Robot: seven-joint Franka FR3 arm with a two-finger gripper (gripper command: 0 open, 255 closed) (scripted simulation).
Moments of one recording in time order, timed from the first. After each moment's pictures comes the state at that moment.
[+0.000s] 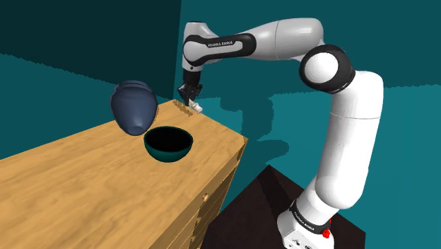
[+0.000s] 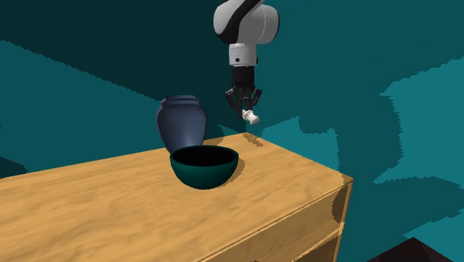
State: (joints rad) arm -0.07 0.39 0.17 -1.56 -0.11 1.91 0.13
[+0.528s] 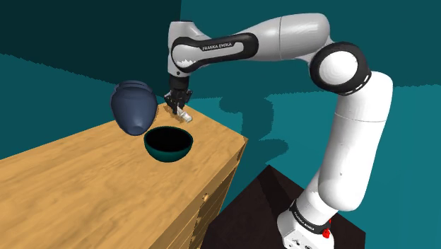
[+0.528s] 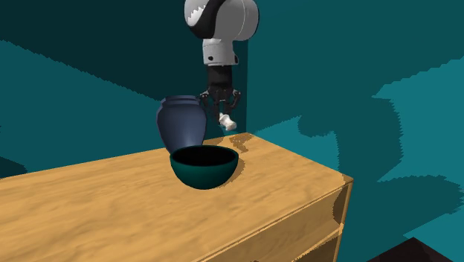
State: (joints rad) arm 0.03 0.32 0.23 -1.66 -0.11 1.94 0.29
